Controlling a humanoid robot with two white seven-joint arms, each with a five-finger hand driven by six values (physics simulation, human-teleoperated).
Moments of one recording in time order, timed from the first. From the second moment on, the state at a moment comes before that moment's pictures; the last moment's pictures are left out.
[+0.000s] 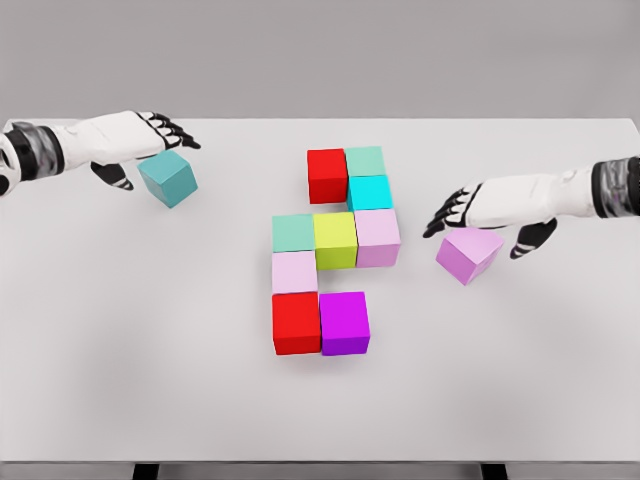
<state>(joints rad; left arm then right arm) -1.00 0.72 -1.01 -0.96 -0.59 -0.61 -0.21 -1.05 -0.97 1.18 -1.46 0.14 -0.61 0.61</state>
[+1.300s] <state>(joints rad) -1.01 0.59 -1.03 -0.81 -0.66 -0.61 -0.21 -1.01 -0.84 1.20 -1.26 0.23 -0.60 0.61</state>
